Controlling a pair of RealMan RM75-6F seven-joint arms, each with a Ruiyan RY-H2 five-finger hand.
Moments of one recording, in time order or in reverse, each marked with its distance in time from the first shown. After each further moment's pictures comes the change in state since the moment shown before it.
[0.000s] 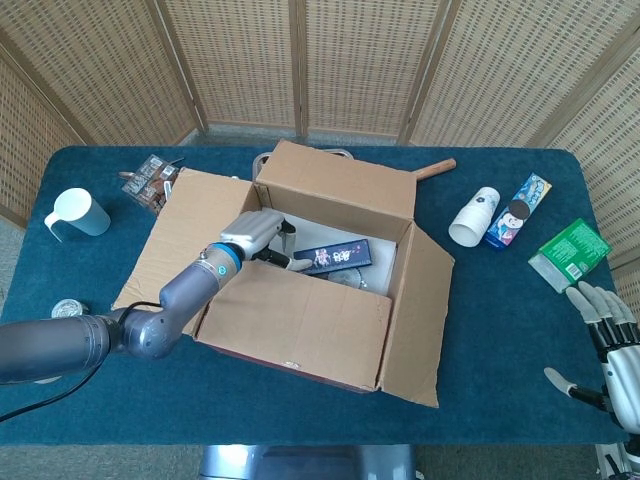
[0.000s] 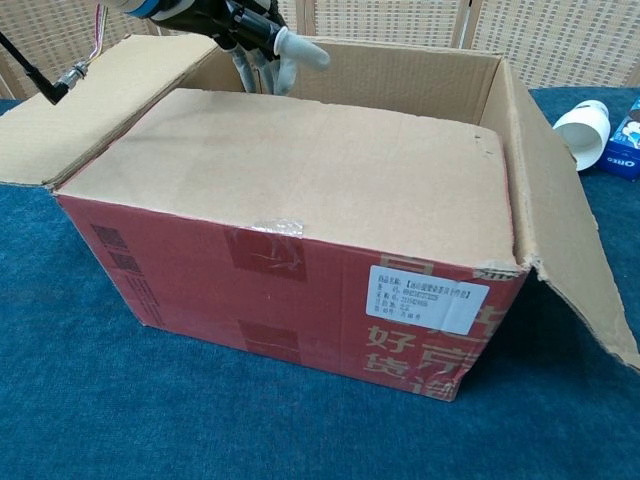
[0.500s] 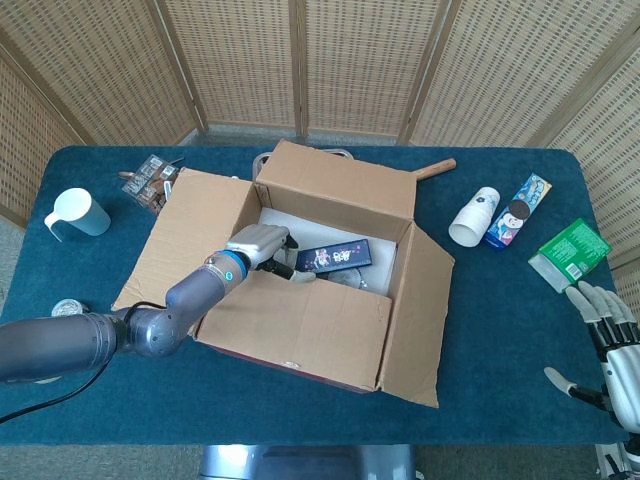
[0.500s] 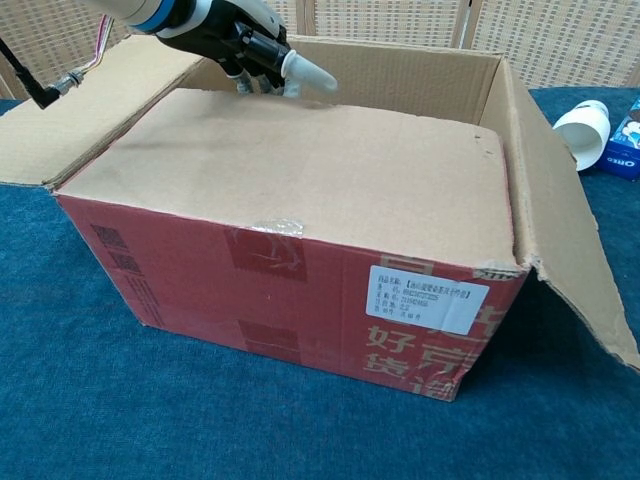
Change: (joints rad) left arm -0.061 0.011 0.024 -0.005 -0.108 -0.111 0.034; right arm 0.002 0.001 0.000 -0.001 0.003 -0.003 -0.002
